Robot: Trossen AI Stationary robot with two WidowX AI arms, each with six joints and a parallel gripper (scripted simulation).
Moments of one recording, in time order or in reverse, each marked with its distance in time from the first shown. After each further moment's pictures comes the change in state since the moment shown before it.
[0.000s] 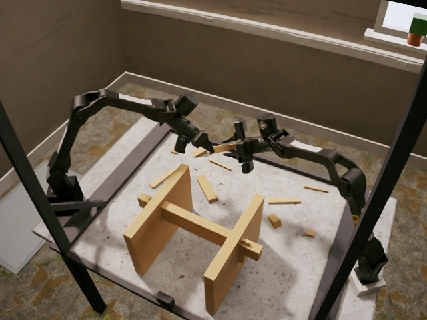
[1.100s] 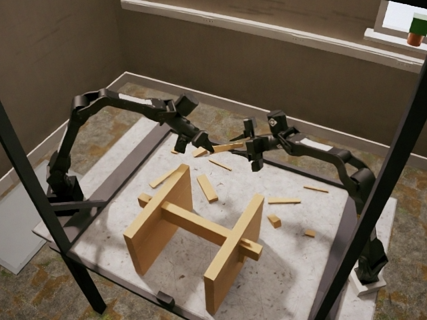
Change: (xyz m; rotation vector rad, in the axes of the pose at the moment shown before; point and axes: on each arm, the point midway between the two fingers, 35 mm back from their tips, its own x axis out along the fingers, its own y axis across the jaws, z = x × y) left arm 0.000 0.000 0.000 0.000 0.000 -0.001; right arm -0.036 -0.003 -0.001 -0.010 0.003 0.004
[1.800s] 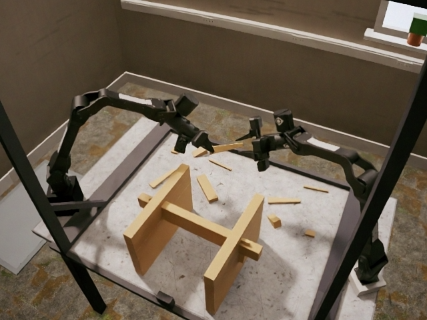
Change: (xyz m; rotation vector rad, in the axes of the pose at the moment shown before) left arm 0.000 0.000 0.000 0.000 0.000 0.000; right arm -0.024 0.000 0.006 0.004 -0.002 0.006
